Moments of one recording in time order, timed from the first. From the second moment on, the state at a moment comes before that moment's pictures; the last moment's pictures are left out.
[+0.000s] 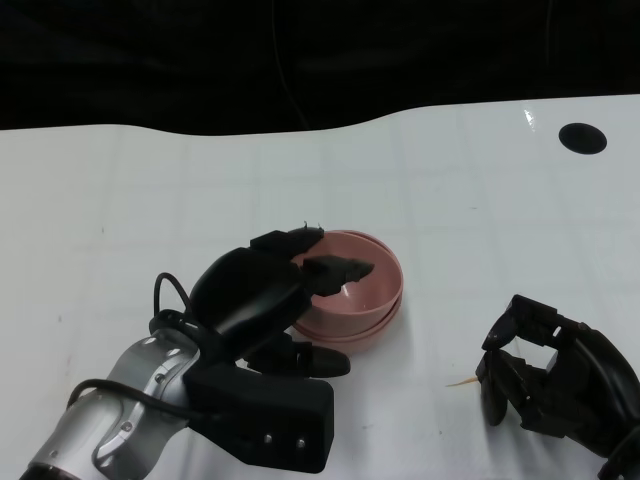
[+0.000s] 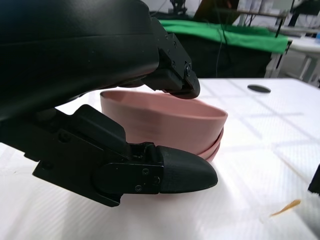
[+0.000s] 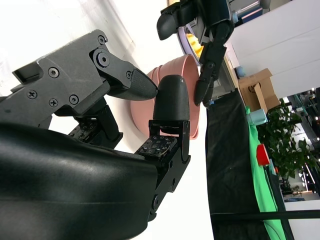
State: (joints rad) left arm -0.38 0.27 -0.46 0.29 0.75 -0.29 0.04; right arm -0.11 -0.05 -0.12 0.46 0.38 -0.13 0.69
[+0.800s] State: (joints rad) left arm 0.02 0.26 -0.08 -0.19 -0.29 -0.25 -0.27; right arm -0.12 -0.06 -0.14 0.46 0.39 -0.10 0.70
